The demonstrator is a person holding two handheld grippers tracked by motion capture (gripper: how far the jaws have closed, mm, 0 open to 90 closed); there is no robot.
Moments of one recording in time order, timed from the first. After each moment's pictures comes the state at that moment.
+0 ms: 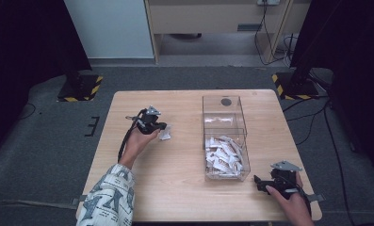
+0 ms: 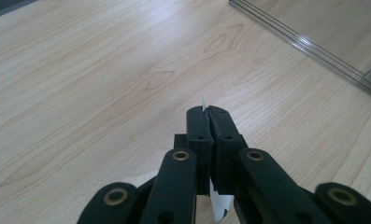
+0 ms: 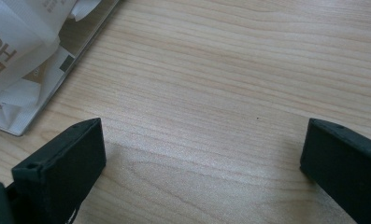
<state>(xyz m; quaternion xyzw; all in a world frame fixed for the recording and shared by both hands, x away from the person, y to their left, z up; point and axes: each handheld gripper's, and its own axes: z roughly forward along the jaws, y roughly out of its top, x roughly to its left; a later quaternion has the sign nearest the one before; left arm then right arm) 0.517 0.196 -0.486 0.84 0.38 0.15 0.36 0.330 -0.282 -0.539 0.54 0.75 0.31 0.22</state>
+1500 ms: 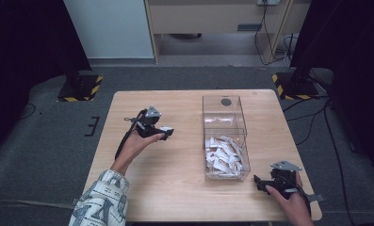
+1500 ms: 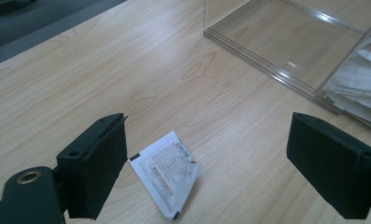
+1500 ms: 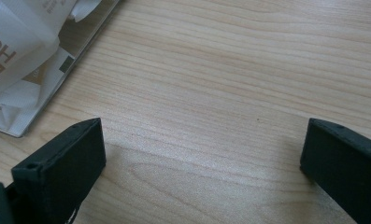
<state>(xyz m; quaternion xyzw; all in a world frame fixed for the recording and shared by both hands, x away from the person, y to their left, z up) 0.487 0.185 -0.460 0.84 0.34 0.17 0.39 0.330 -0.282 -0.539 0.54 0.75 0.31 0.22</state>
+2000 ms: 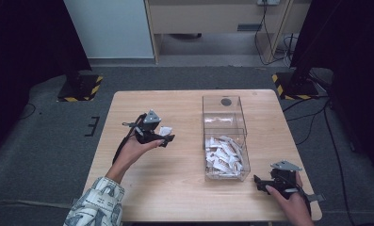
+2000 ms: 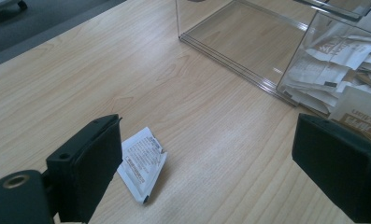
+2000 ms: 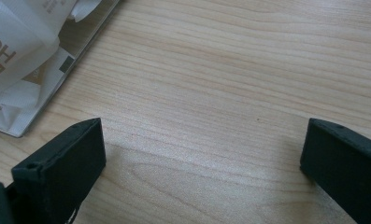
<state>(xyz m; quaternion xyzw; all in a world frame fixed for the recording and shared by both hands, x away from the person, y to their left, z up) 0.459 0.185 -0.448 0.84 0.32 0.17 0.40 0.330 -0.282 -0.539 0.54 0.75 0.31 0.22</state>
